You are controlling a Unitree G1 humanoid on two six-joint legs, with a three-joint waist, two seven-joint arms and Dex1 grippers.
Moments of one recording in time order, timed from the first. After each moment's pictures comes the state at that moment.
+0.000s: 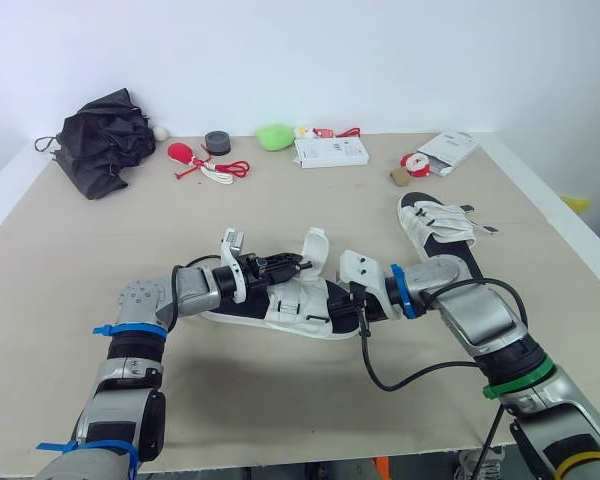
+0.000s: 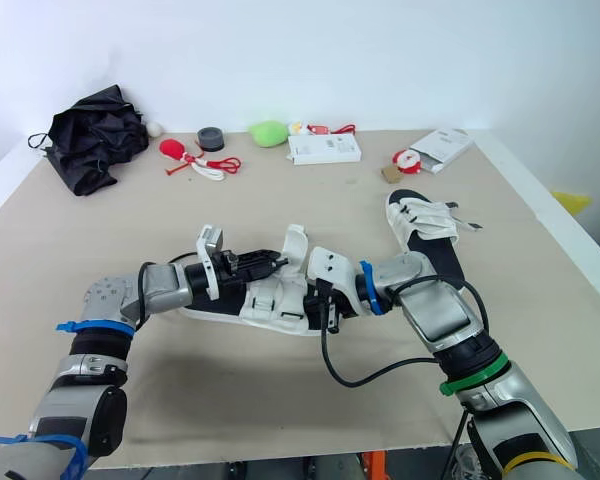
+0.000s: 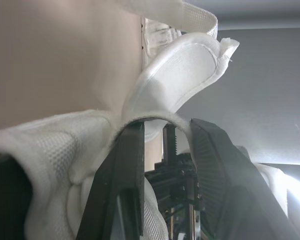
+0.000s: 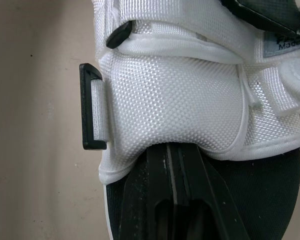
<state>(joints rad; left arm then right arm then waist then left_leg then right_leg) -0.67 0.24 0.19 0.50 -1.65 1.21 0.11 -0.61 -0.64 0.39 -0.08 0.15 0.63 1.19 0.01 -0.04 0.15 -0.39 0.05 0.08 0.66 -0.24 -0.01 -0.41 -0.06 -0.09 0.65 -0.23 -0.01</state>
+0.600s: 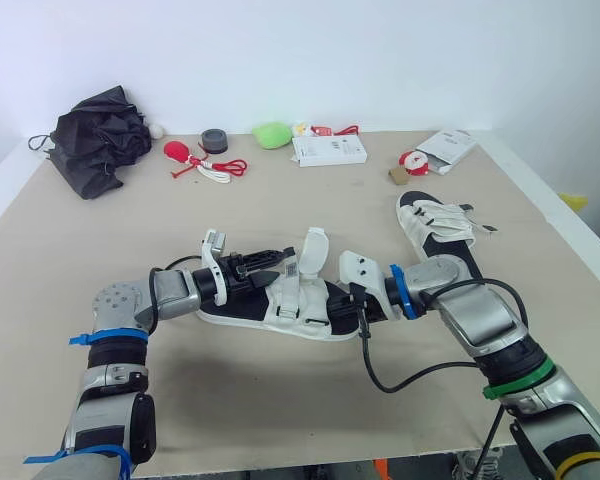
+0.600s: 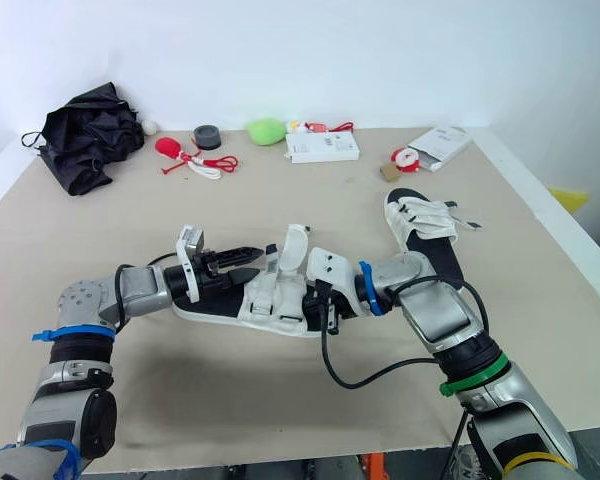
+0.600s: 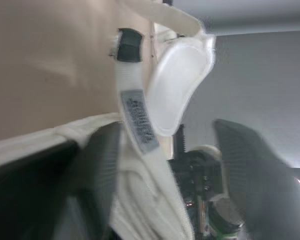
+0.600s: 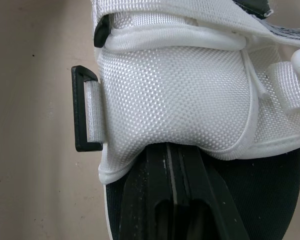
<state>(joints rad) -0.63 0.29 0.30 0.44 -1.64 1.30 0.12 -0.61 -0.64 0.39 -0.08 0.15 0.63 1.19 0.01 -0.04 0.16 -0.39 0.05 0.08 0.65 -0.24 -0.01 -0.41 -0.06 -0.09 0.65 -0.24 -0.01</state>
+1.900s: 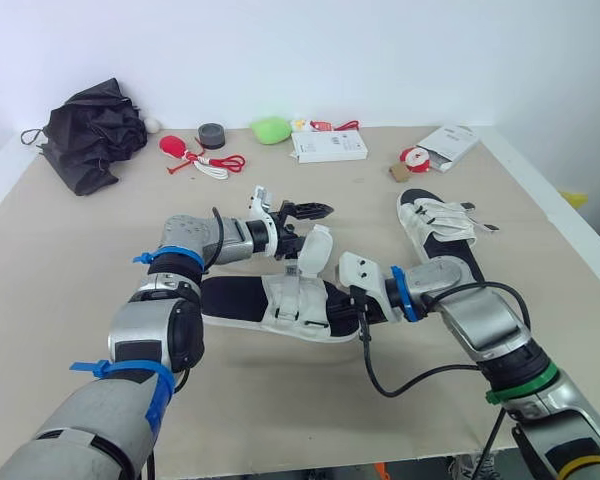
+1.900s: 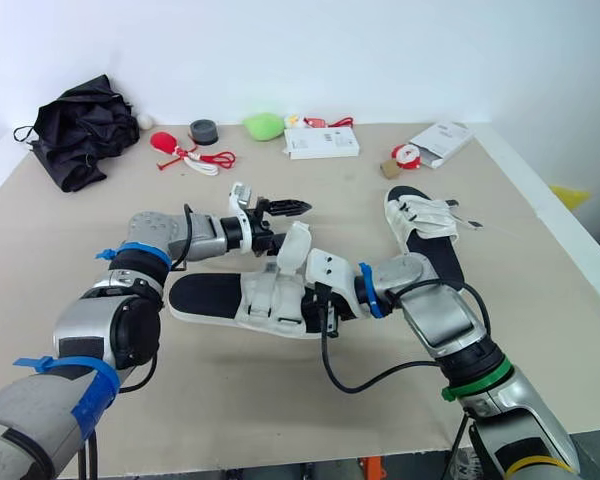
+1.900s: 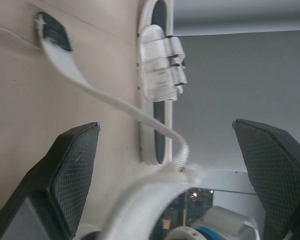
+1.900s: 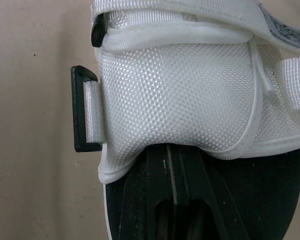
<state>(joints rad) -1.19 0.15 0.37 1.10 -0.99 1.13 -0.25 -0.57 -0.64 0.37 -0.14 0.16 0.64 1.18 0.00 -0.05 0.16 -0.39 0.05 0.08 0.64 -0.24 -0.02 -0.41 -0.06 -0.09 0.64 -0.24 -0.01</state>
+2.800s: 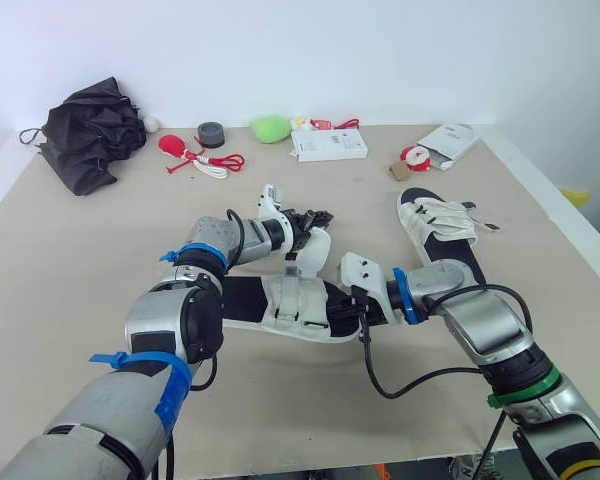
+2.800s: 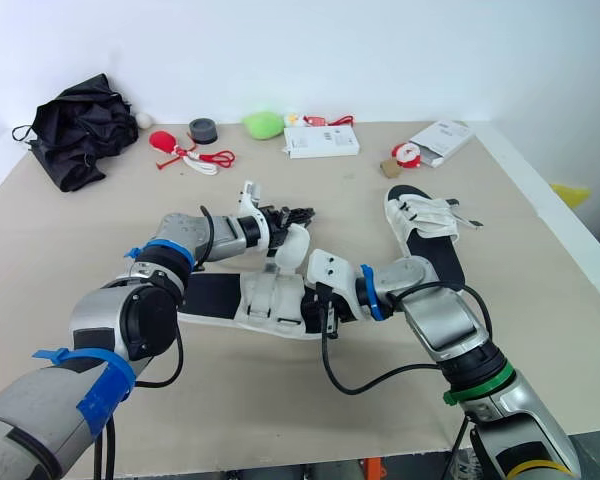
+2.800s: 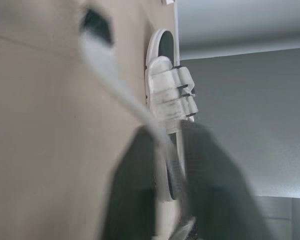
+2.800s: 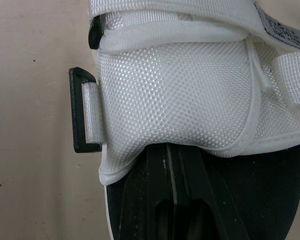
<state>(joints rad) -1.27 0.07 0.49 1.24 -0.76 0.89 -0.36 -0.56 -0.64 0.36 -0.15 0.18 0.66 1.17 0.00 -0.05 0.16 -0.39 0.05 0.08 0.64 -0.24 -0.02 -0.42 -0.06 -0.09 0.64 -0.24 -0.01</state>
